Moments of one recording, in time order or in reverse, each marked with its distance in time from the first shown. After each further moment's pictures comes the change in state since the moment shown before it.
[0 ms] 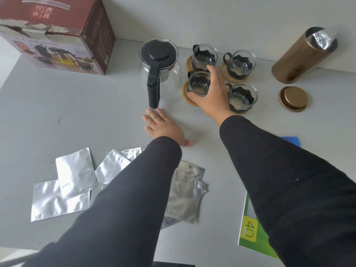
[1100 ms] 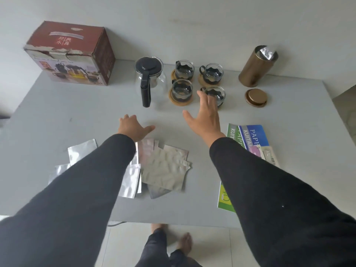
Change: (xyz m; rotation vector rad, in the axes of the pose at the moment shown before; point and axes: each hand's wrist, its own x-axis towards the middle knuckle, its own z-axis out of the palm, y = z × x) left_hand -0.051 -0.082 -0.015 -0.164 0.290 0.165; right_hand -0.119 -0.029 -0.056 -0.140 0.080 0.009
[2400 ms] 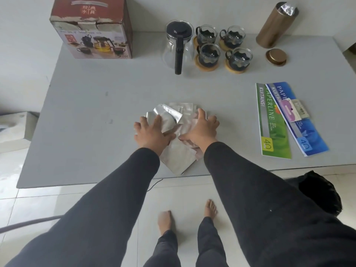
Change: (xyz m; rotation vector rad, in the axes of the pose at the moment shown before) left_hand -0.068 -0.135 0.036 0.051 0.052 0.118; right_hand -0.143 -0.105 0.108 -0.137 -0.279 0.579
